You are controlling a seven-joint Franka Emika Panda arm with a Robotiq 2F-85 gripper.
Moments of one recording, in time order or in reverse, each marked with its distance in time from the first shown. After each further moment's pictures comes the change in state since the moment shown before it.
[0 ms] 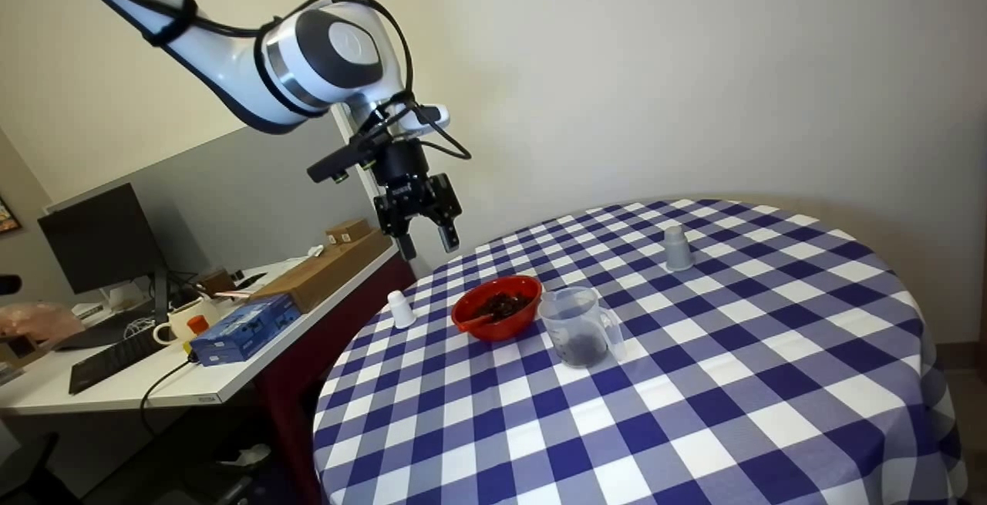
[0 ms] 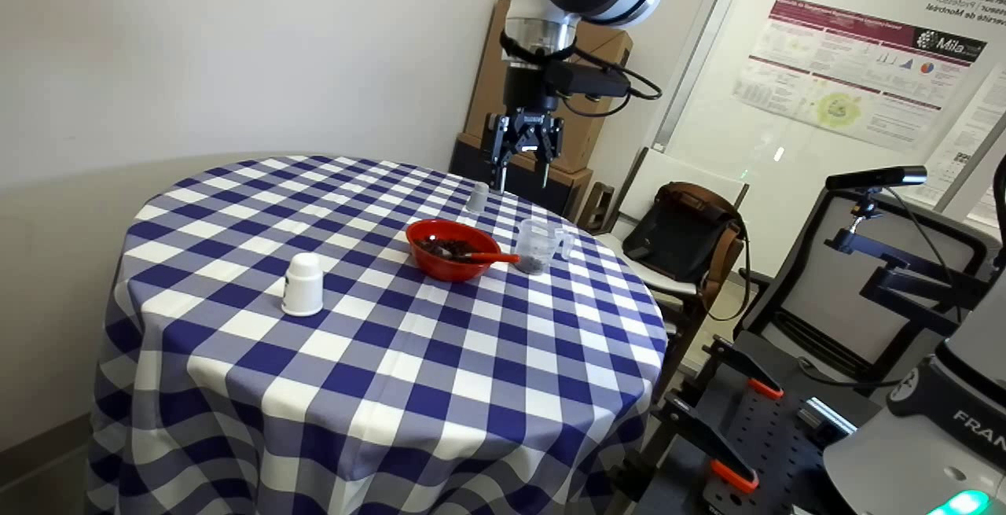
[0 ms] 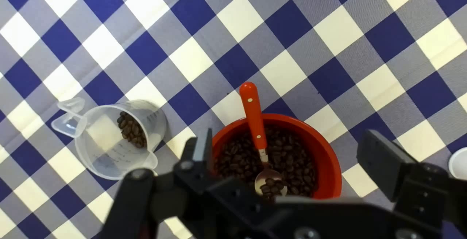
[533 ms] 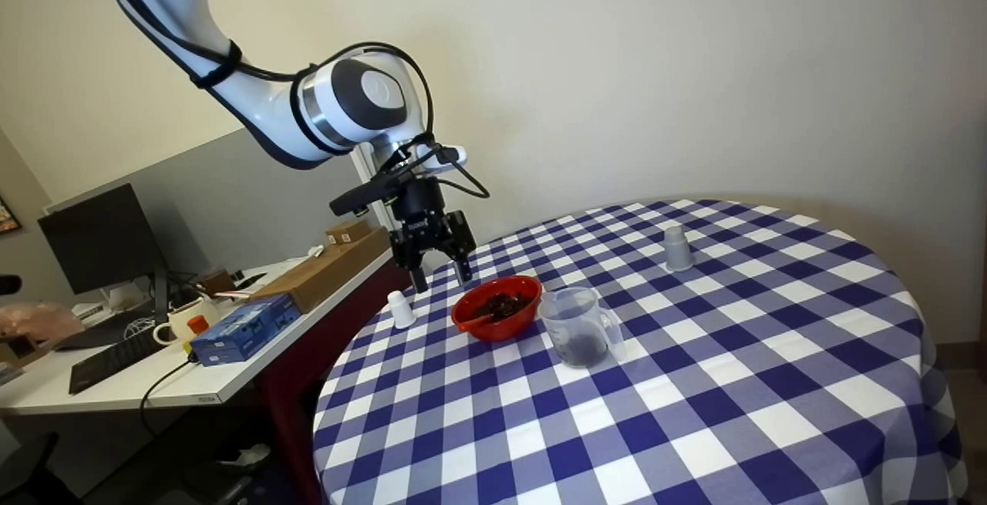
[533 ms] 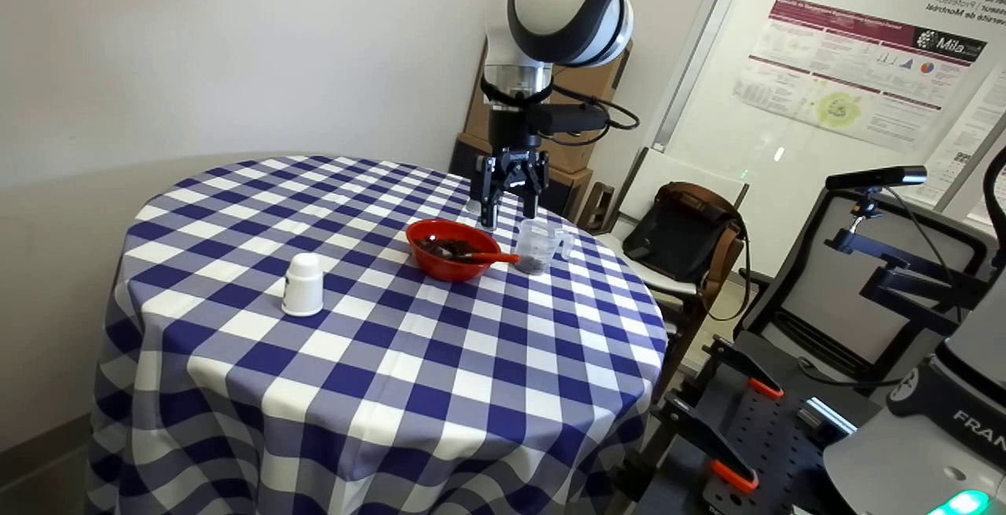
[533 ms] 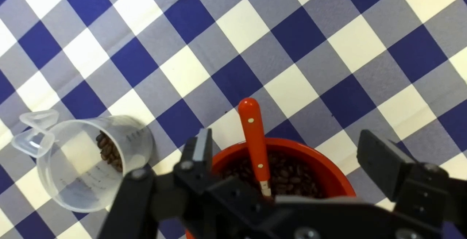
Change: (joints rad) arm 0.038 0.138 -0.036 0.058 -0.014 0.000 -0.015
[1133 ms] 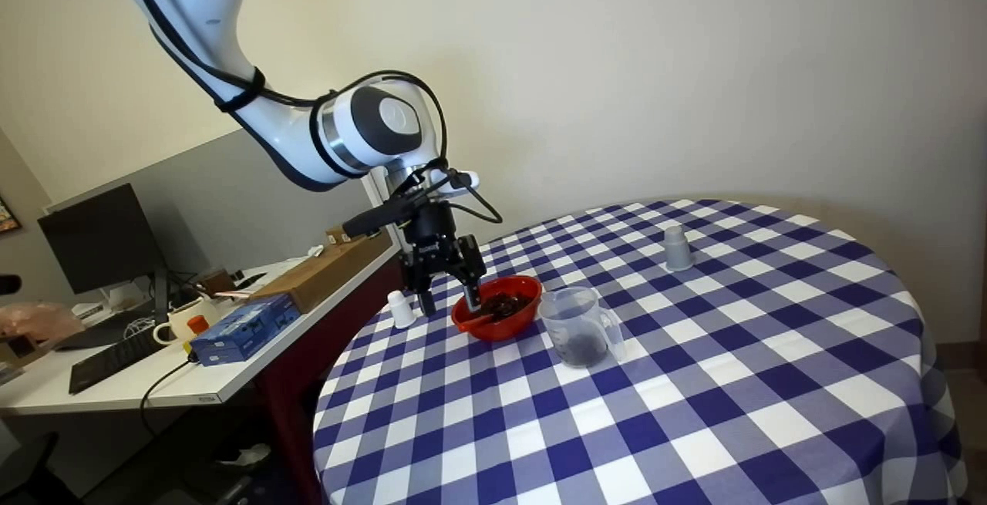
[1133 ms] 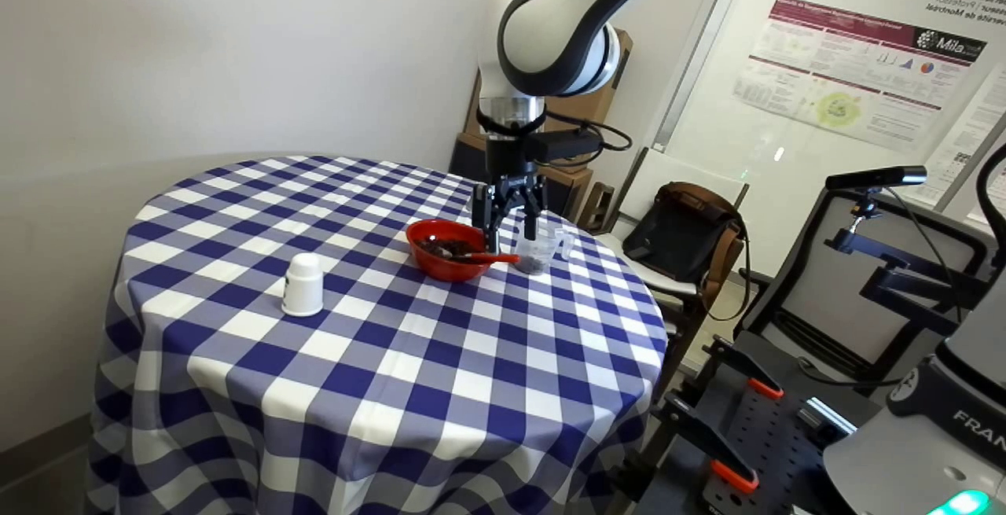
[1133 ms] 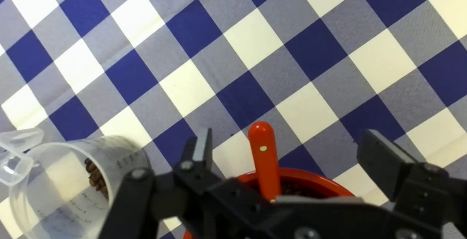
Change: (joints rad) arm 0.007 0.084 -0.019 0.025 -0.009 0.000 -0.014
